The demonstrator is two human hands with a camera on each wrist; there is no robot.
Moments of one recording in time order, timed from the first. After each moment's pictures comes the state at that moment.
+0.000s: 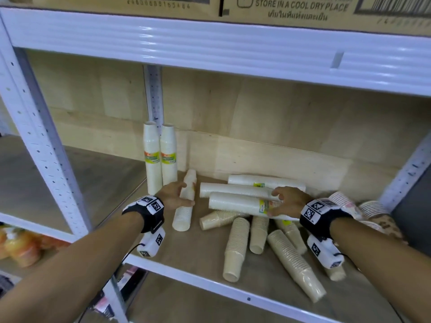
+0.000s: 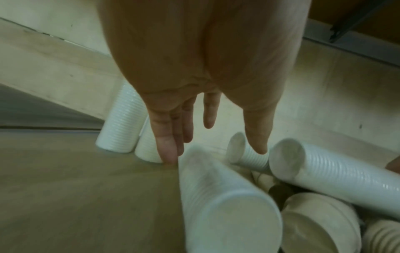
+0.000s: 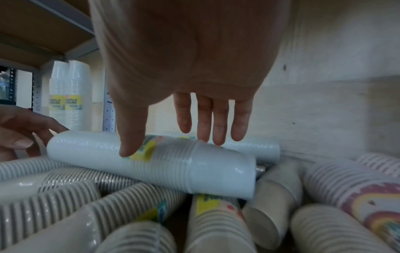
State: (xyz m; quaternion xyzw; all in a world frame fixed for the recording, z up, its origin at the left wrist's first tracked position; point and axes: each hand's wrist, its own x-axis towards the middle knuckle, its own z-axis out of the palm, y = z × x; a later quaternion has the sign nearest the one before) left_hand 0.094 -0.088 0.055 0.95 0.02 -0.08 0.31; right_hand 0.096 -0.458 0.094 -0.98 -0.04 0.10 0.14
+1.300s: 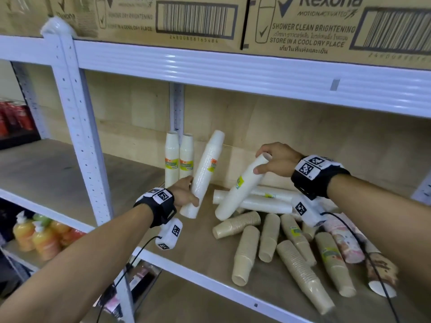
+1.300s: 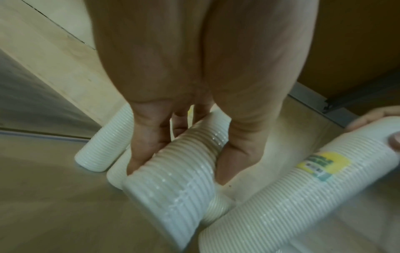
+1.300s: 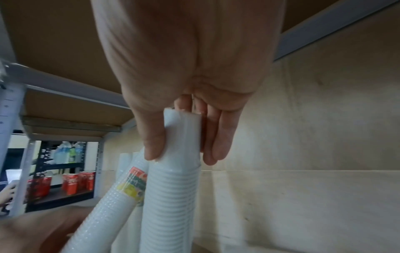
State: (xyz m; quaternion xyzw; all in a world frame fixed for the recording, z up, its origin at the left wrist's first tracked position) left_hand 0.066 -0.084 0.098 0.92 0.04 -0.05 0.38; right_hand 0.095 -0.375 0.226 -0.96 -0.21 -0.03 0.21
